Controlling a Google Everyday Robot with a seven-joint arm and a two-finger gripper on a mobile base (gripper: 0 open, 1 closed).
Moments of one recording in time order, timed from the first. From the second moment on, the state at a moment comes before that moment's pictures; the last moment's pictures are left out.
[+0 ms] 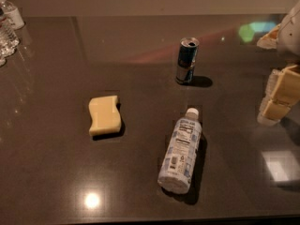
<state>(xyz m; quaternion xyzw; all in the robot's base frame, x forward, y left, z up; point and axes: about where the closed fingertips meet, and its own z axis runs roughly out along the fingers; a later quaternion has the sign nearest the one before) 0.438 -0.217 0.976 -0.60 0.78 -0.03 0.16</state>
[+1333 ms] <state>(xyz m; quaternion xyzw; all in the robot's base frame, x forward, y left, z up) 0.444 -0.144 0.953 -0.73 0.66 0.01 0.17</state>
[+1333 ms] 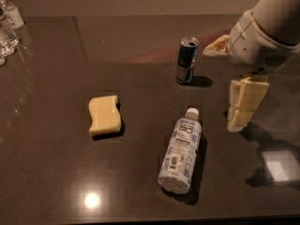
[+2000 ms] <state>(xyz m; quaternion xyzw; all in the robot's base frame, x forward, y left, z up) 0.423 -0.089 0.931 -0.82 0.54 0.04 0.16</state>
